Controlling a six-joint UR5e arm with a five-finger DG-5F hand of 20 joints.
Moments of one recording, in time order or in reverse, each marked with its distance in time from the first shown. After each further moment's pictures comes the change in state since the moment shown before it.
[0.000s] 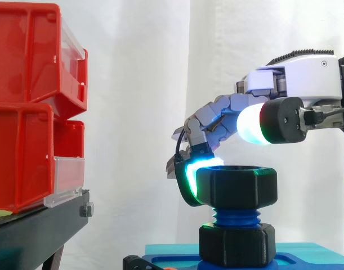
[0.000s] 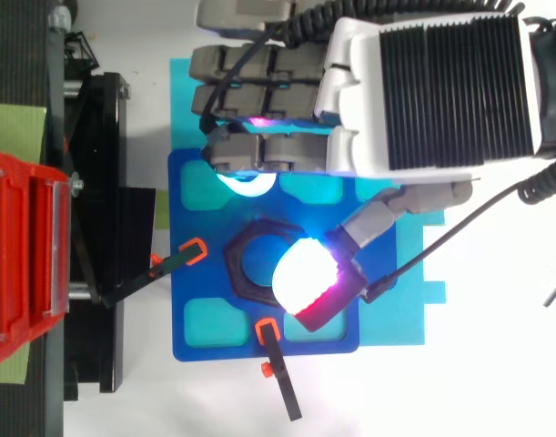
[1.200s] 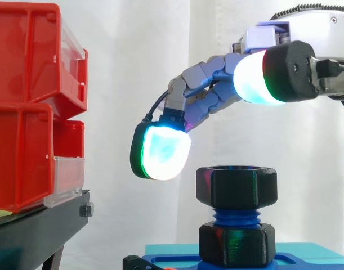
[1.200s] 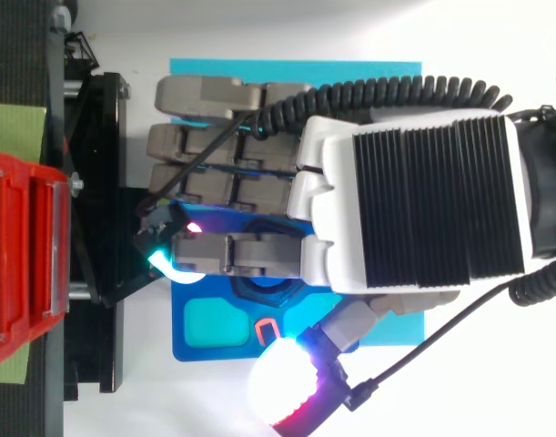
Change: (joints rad) arm 0.088 -0.002 0.055 -0.055 0.069 0.013
